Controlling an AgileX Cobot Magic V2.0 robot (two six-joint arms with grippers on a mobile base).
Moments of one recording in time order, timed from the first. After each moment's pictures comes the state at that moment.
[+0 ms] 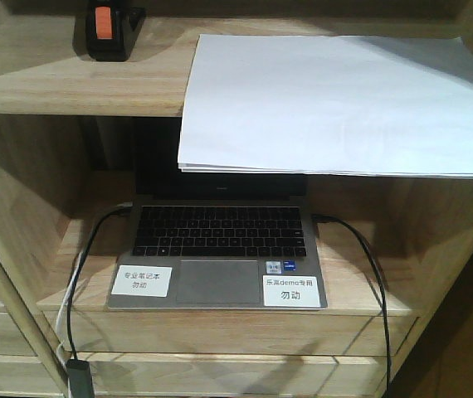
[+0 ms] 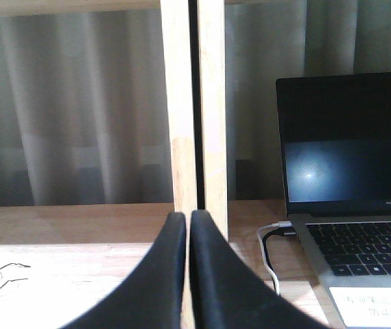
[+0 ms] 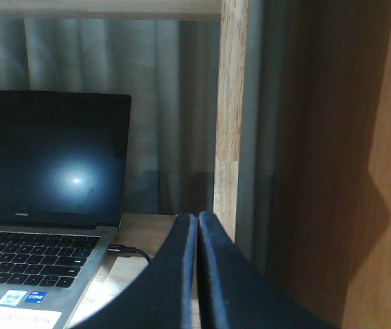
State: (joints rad) left arm 0.04 -0.01 0.02 0.01 0.05 0.03; right arm 0.05 -0.02 0.03 -0.09 0.02 0.06
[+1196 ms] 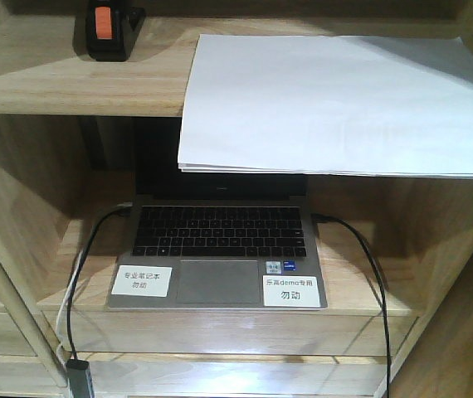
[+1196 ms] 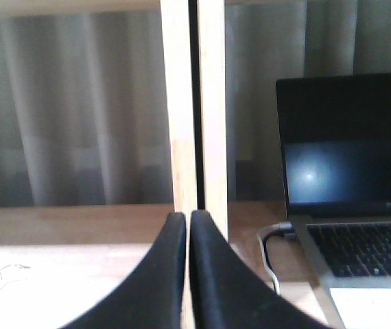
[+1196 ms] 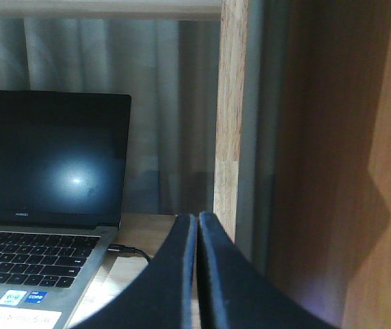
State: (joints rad) left arm 0.04 -0.01 0.02 0.01 -0.01 0.03; right arm 0.05 -0.02 0.03 -0.09 0.02 0.06
